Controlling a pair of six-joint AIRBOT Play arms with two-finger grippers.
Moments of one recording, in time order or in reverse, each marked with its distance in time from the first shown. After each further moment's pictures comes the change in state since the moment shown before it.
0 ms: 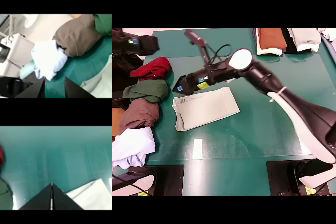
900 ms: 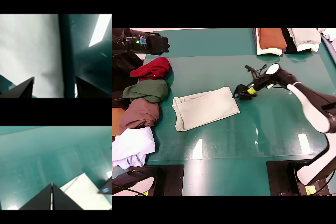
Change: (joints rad) left arm -0.143 0.037 -0.010 0.009 0.023 0.041; right arm -0.470 -0.163 -0.325 -0.152 0.221 0.146
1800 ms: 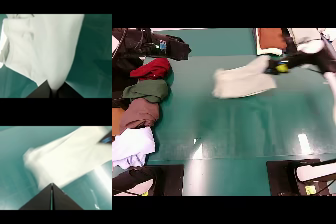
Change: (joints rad) left arm -0.173 0.000 0.000 -0.042 0.020 0.008; right arm -0.369 0.304 0.054 -0.294 -0.019 0.030
